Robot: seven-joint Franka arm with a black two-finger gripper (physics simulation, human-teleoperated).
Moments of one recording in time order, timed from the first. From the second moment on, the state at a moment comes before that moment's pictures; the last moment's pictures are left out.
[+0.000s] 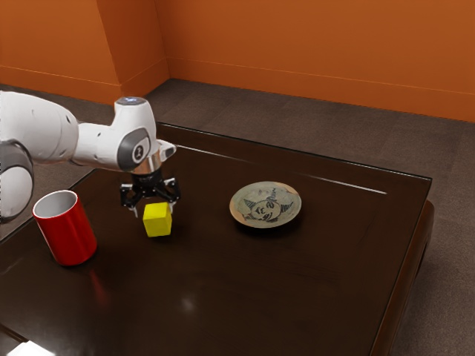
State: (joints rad) arm -0.05 0.47 0.23 -1.80 -0.07 2.24 -0.47
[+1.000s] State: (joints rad) arm -0.16 0.35 0.22 -1.80 -0.12 2.29 -0.46
